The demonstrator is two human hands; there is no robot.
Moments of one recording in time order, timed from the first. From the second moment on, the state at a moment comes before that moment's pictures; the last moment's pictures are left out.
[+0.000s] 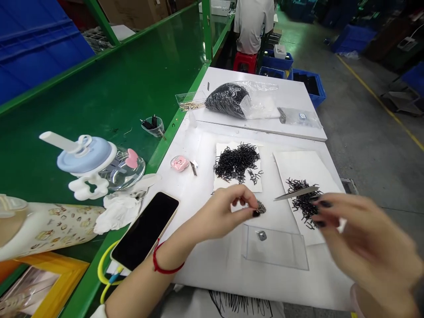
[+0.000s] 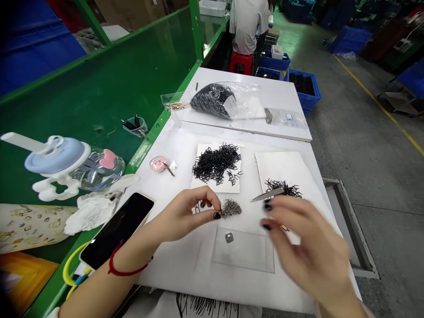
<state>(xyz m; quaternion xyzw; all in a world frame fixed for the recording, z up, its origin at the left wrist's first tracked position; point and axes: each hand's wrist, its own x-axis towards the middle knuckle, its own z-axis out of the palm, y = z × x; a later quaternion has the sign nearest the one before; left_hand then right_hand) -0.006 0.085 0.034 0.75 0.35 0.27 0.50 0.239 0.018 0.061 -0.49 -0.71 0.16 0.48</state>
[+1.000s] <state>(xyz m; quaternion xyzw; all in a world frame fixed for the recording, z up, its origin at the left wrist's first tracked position) 0.014 0.081 0.023 0.84 0.27 0.18 0.44 0.225 0.043 0.031 -0.44 -0.77 0.22 0.40</state>
